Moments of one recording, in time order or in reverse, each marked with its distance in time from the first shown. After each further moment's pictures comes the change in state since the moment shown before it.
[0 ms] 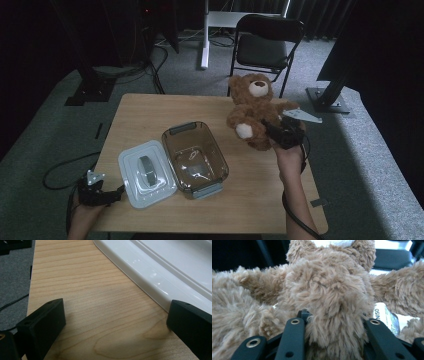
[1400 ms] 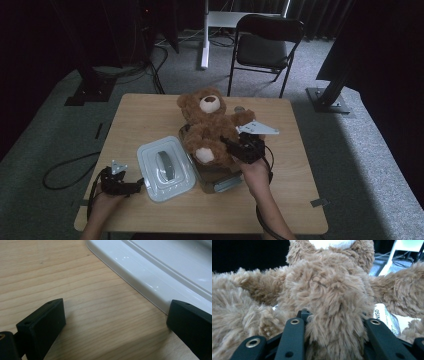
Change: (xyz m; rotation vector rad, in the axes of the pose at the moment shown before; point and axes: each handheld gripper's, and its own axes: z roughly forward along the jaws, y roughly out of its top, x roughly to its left) left arm -0.045 0.035 0.032 0.001 -0.080 0.090; right arm 0.094 -0.025 0.020 0.059 0.219 -0.121
